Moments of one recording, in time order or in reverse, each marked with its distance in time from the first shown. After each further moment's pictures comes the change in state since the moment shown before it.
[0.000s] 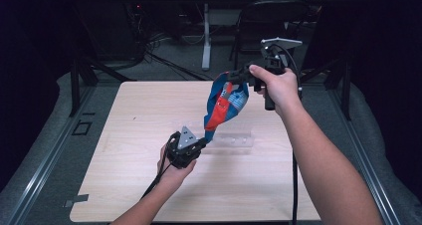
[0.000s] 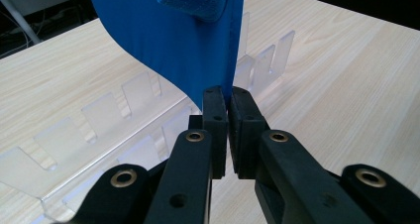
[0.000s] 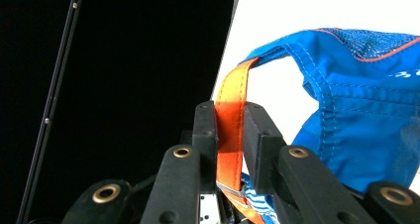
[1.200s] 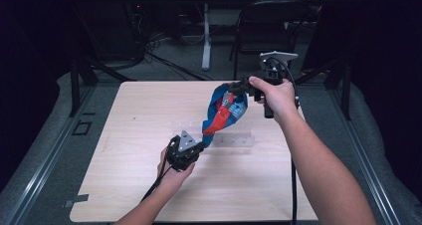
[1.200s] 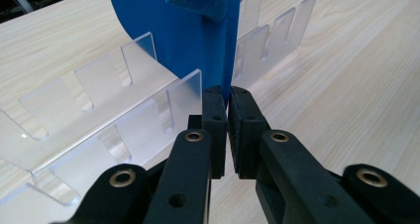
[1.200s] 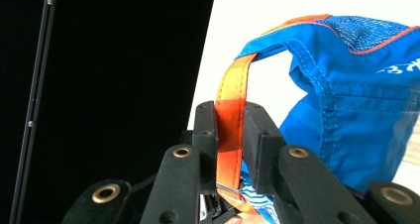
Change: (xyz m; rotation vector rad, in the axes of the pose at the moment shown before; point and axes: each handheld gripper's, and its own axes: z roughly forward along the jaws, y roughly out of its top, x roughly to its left) left arm 0.004 -0.023 0.015 0.052 0.019 -0.028; right arm -0.039 -0.005 0.017 0.037 -0.035 0.048
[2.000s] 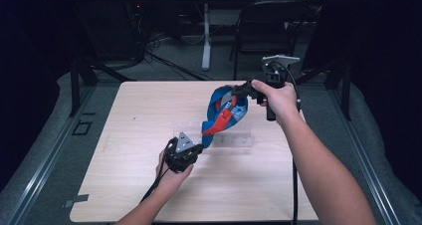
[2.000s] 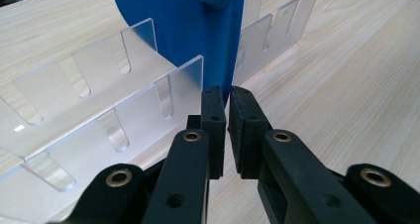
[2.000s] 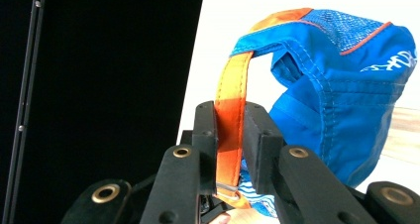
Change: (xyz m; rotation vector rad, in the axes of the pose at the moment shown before) left arm 0.004 -0.007 -0.001 0.004 -0.016 -0.028; right arm -0.012 -0.002 0.000 -0.011 -0.021 0.018
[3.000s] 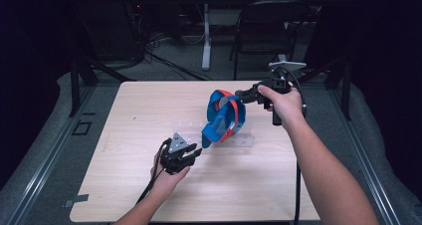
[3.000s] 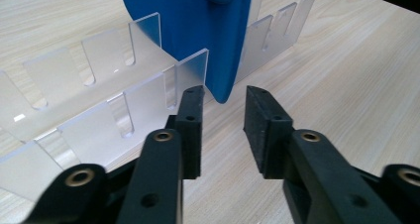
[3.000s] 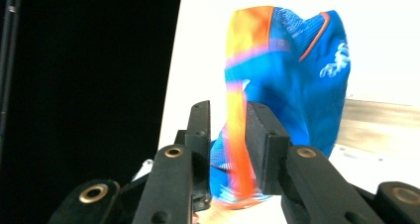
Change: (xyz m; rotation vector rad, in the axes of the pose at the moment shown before) left arm 0.008 -0.007 -0.011 -0.021 -0.027 -0.044; right arm -0.023 -0.005 -0.007 -0.011 -0.066 0.008
